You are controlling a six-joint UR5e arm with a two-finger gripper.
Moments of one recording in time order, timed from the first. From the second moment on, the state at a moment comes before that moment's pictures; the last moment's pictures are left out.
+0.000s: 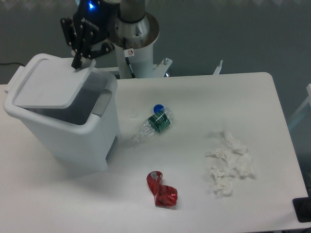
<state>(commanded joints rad) 2.40 -1.43 -1.69 -1.36 0.97 0.74</state>
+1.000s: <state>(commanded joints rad) 2.40 -1.50 -1.69 -1.30 0.99 0.74</state>
